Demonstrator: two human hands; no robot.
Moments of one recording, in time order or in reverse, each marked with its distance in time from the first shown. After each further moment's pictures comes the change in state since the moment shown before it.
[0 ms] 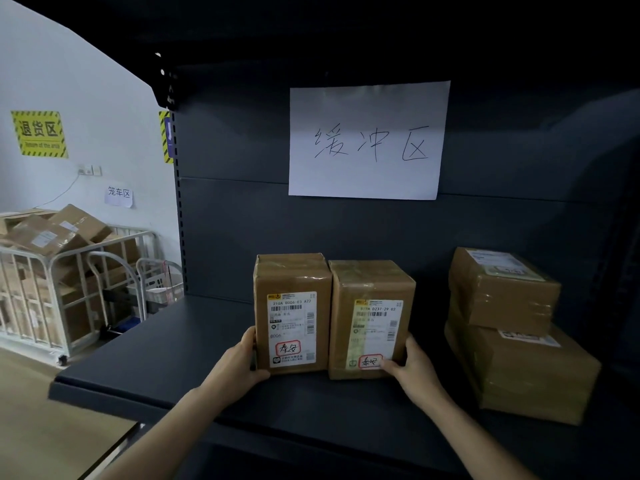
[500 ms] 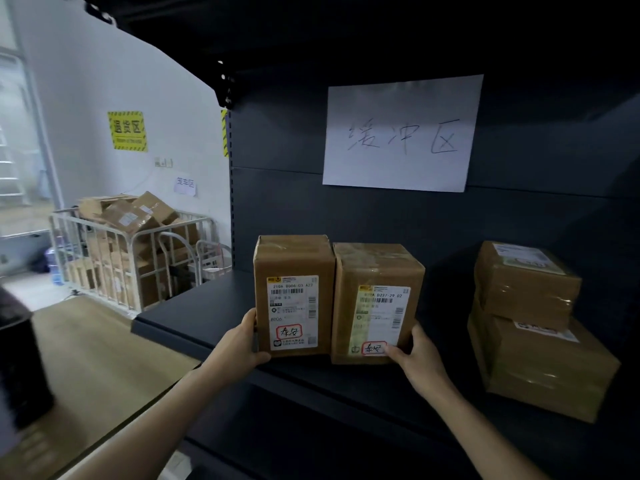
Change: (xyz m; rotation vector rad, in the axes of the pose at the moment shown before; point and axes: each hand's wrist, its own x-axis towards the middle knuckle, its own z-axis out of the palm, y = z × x) left_hand -0.084 0.024 -0.017 0.011 0.138 -0.137; right_hand -0.040 -0.019 -0.006 0.058 -0.129 -0.096
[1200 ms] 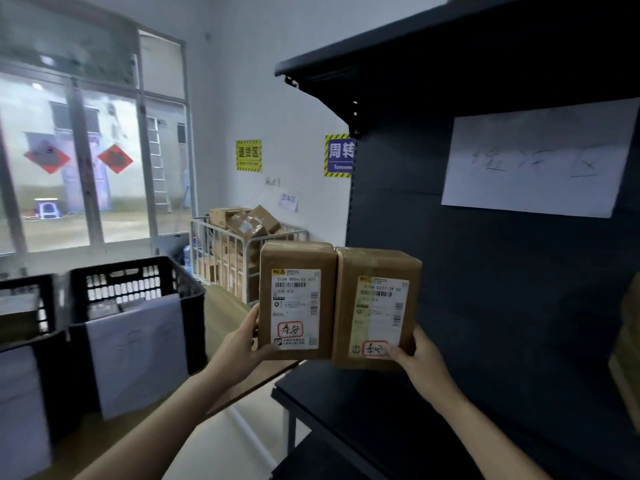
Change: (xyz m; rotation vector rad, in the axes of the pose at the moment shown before) left_hand -0.155 -0.088 -0.124 -0.148 0.300 -0.090; right_hand -0.072 -0.102 0.130 0.205 -0.296 -0.234
